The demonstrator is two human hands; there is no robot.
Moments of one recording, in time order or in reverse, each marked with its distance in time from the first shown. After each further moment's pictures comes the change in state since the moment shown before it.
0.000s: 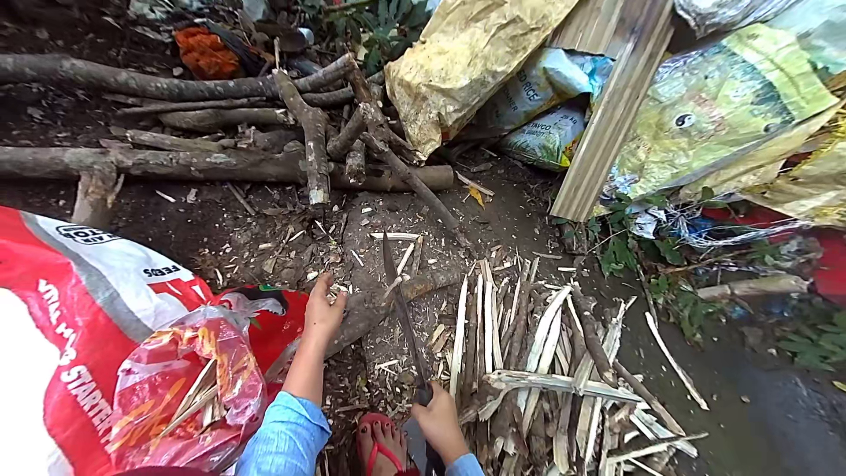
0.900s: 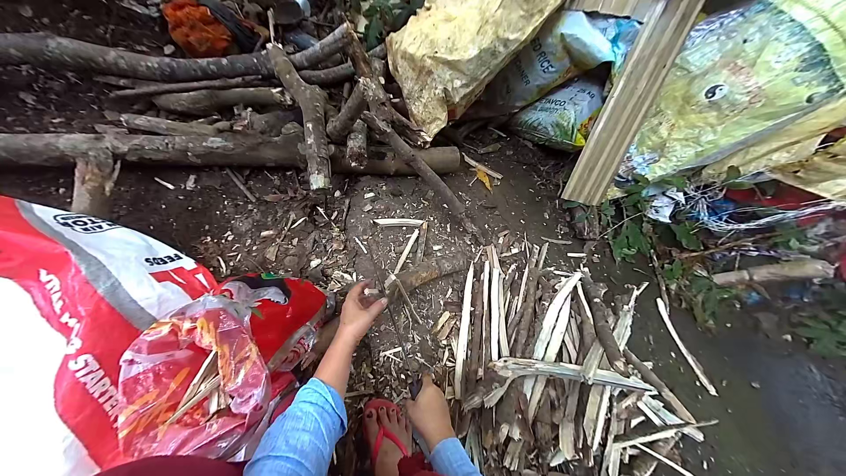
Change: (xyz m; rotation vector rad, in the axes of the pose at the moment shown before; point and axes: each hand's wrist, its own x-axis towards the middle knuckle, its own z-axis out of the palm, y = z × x) left_hand -0.015 -0.026 0.060 -0.306 -0.201 -0.094; right_hand 0.018 0.004 0.033 -0.332 -0.111 0.175
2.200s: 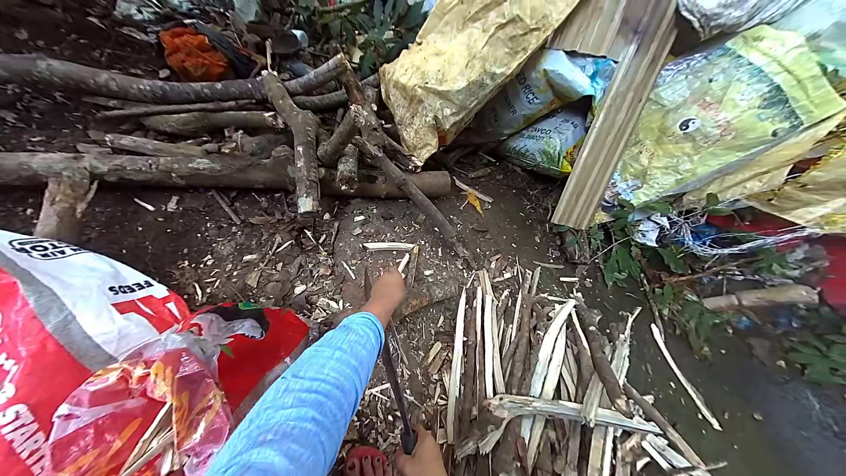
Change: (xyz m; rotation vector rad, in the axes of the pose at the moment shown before) left_hand 0.102 0.090 0.091 1.009 -0.246 -0.188; right_hand 0.009 0.032 0.001 0.263 -0.090 -0.112
